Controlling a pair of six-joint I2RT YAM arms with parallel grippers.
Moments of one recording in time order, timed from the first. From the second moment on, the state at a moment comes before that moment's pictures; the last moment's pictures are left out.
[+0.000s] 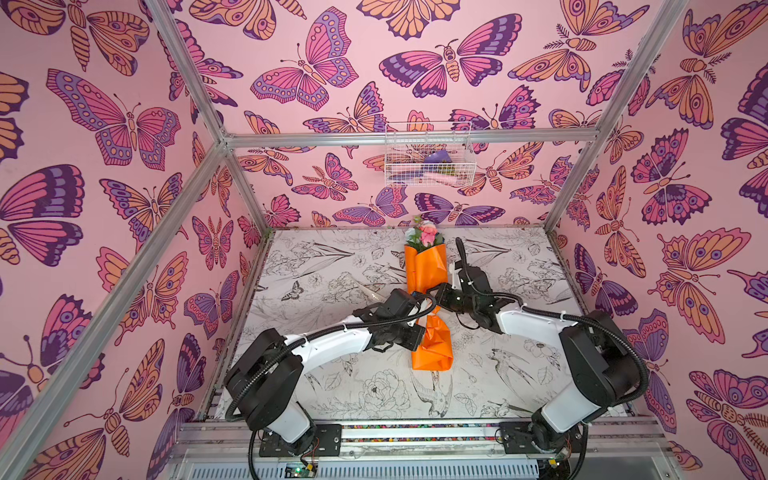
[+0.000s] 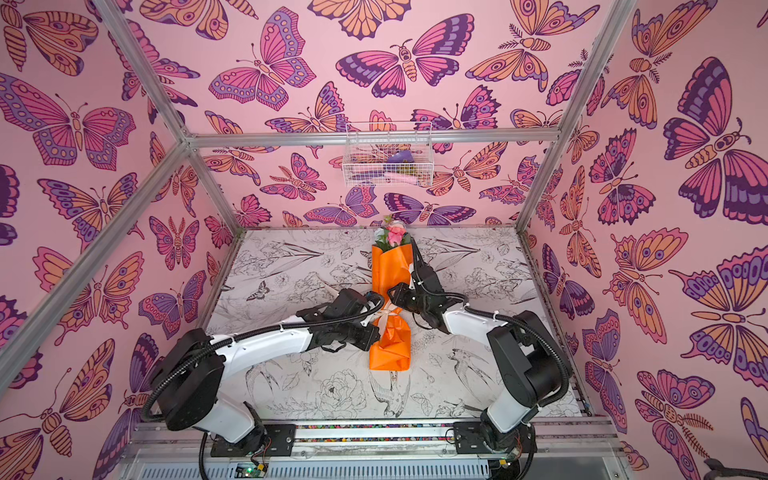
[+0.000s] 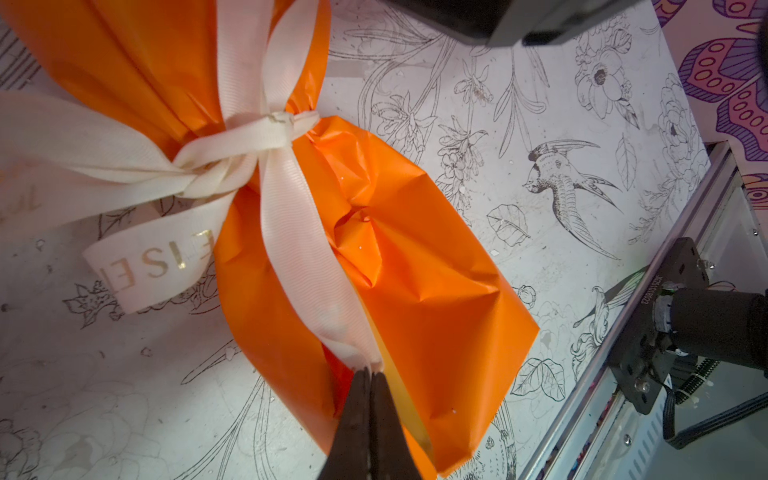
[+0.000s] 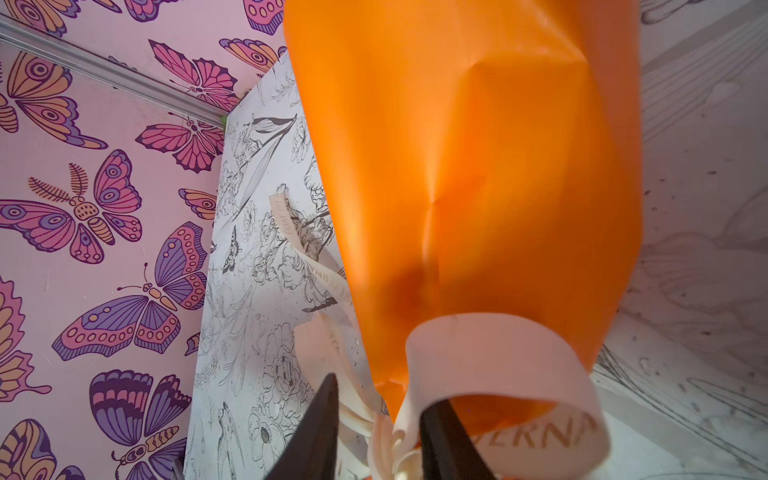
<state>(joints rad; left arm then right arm) -0.82 1.56 0.95 -0.32 0.24 -0.36 0.52 1.63 0.84 0.20 -0.23 0.85</state>
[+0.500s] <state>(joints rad) -0.82 1.55 0.94 -0.32 0.29 -0.36 0.57 1.68 0.86 0.17 -0.18 0.83</state>
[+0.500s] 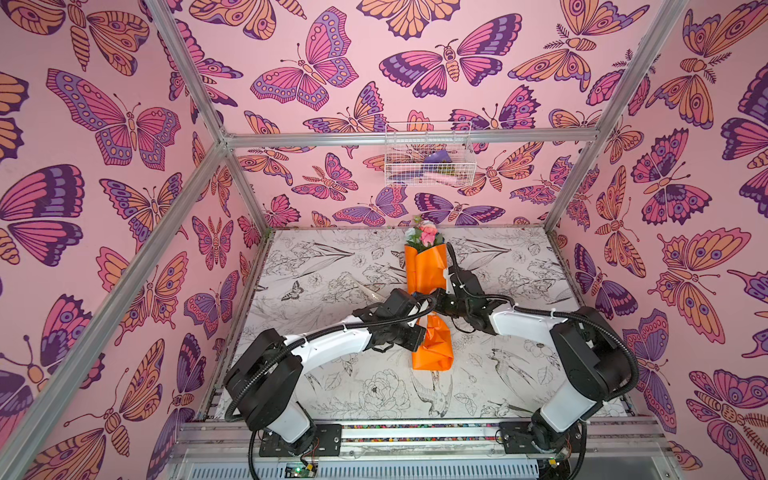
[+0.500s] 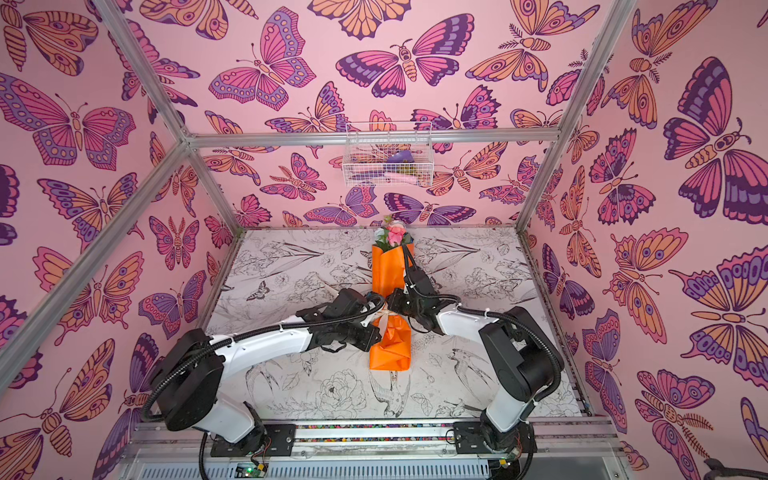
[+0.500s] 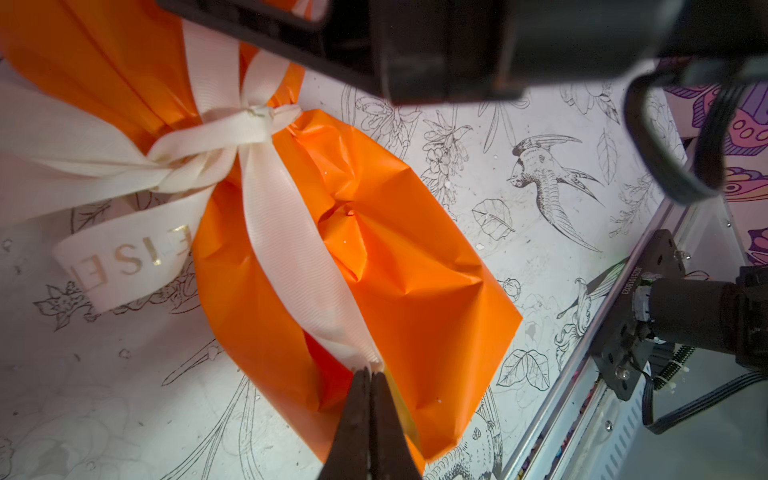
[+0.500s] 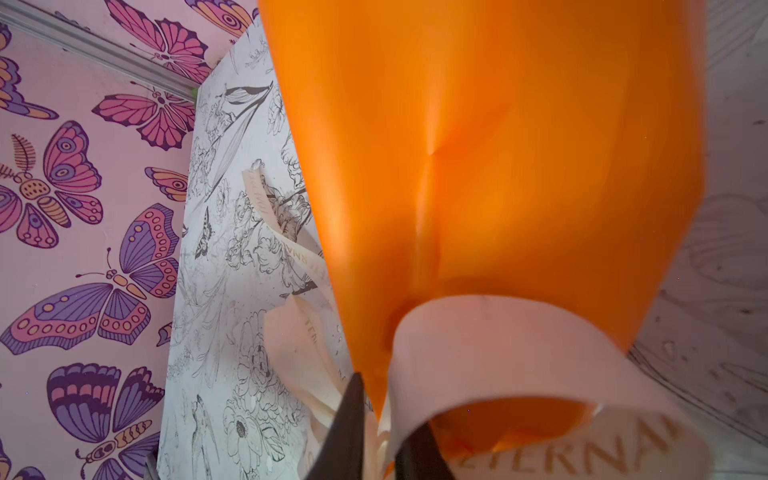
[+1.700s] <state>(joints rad) -0.53 1.37 0.78 -0.16 0.20 -0.64 0.57 1.68 0.92 0.10 -0.13 0.78</state>
